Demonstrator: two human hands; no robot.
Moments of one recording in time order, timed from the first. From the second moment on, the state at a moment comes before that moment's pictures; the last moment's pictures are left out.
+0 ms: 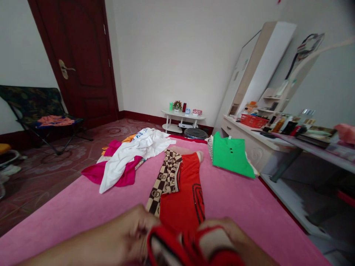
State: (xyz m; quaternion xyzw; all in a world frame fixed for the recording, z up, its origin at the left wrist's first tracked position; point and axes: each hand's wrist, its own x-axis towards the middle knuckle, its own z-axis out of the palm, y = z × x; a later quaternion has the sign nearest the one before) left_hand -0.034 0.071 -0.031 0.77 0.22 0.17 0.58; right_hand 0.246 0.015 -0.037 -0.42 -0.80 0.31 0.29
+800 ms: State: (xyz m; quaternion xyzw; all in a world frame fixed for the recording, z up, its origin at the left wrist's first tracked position) left_hand 0.066 0.217 -0.119 0.85 0.49 0.19 0.09; right_hand 0.254 0.207 -0.127 -0.59 -0.68 0.05 0.44
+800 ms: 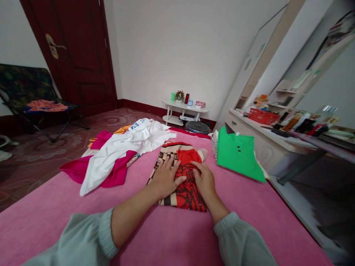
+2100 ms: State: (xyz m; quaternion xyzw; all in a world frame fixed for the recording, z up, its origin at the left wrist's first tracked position) left_hand 0.082 0.235 -0.110 0.88 0.43 0.18 0.07; right_hand 0.285 0.228 -0.134 -0.65 -0.59 0.04 0.47
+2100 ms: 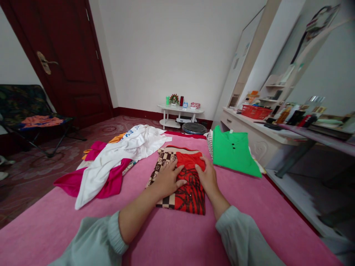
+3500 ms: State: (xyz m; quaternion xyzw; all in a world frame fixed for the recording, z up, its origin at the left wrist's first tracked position) left_hand 0.006 0.166 -0.090 0.74 0.63 0.21 0.08; right_hand 0.147 0.267 -0.067 -0.67 -0.72 -0.01 0.15
